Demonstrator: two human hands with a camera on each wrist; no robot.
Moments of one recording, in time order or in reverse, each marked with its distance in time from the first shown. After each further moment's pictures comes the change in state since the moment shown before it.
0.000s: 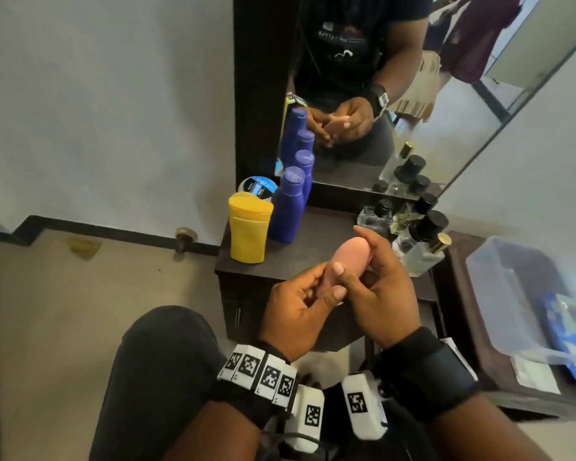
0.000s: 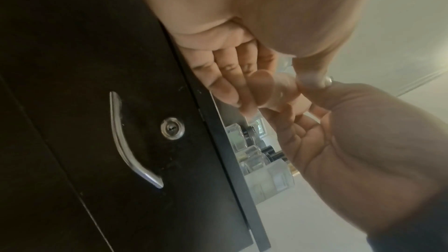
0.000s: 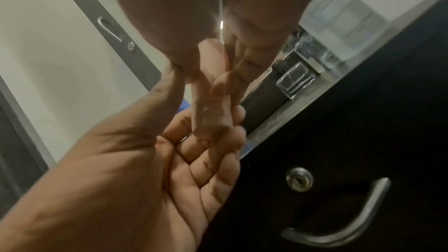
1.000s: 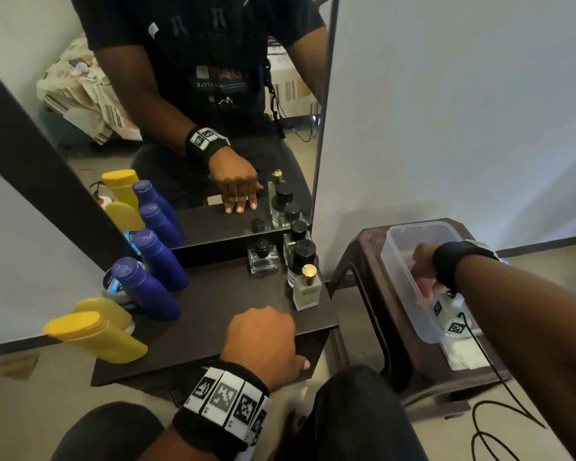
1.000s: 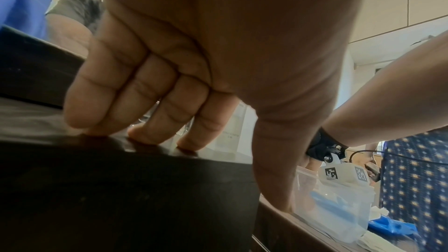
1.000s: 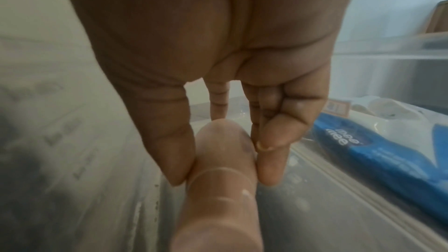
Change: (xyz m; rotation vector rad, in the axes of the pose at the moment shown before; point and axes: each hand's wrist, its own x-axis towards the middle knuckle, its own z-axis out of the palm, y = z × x) left_hand 0.071 0.071 0.129 1.778 -0.779 -0.187; right_hand 0.141 0.180 -0.303 -0.925 -0.441 1.063
